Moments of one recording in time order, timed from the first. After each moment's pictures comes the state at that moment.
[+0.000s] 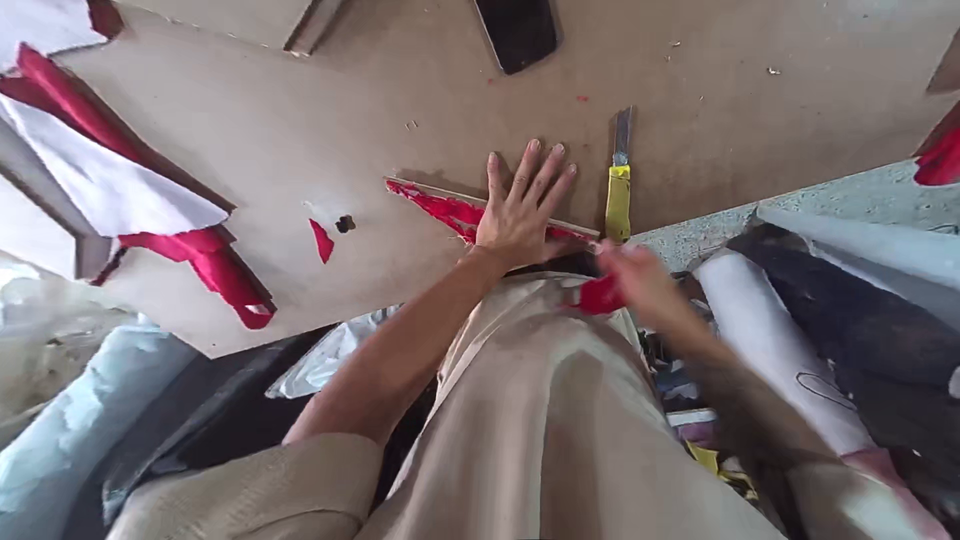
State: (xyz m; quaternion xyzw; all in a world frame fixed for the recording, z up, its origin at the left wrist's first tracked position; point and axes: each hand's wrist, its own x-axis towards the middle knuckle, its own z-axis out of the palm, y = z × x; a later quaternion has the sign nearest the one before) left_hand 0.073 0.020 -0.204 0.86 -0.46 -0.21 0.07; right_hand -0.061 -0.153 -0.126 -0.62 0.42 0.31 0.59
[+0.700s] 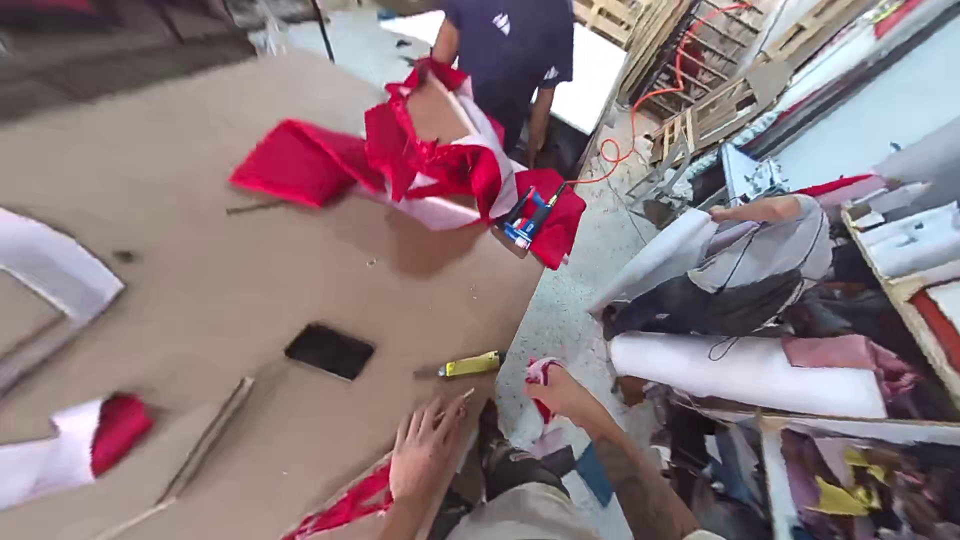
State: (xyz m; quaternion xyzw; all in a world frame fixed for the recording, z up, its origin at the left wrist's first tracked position) left_hand 0.050 0.039 -0.192 0.76 -0.60 -0.04 0.23; right_hand -0.165 -0.142 -0.043 -0.63 0.56 0.00 0.54
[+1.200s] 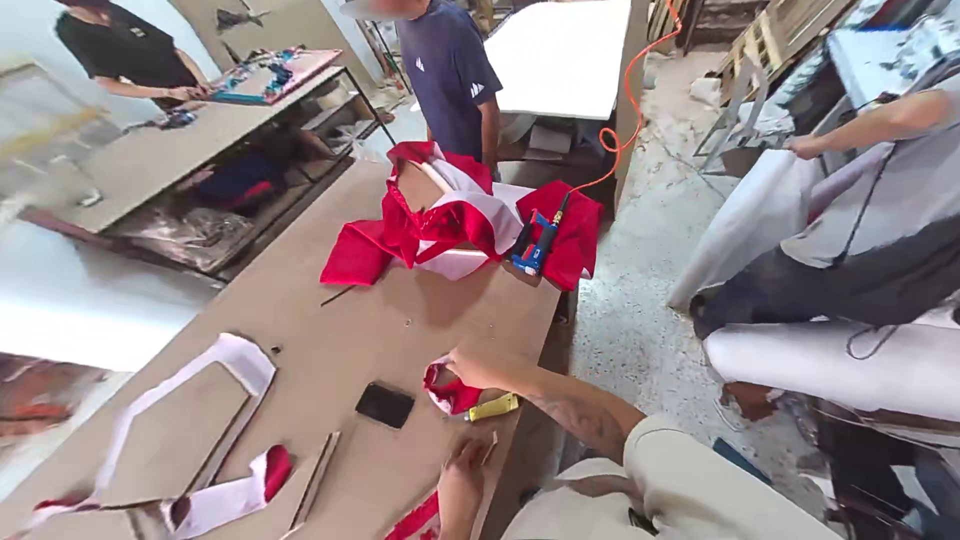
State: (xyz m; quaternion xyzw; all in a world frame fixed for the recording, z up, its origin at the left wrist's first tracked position) left_hand 0.006 -0.017 -0.140 0.86 -0.45 -0.19 0.17; right_hand -0.040 -0.266 0.004 -0.93 0.18 0.04 0.33
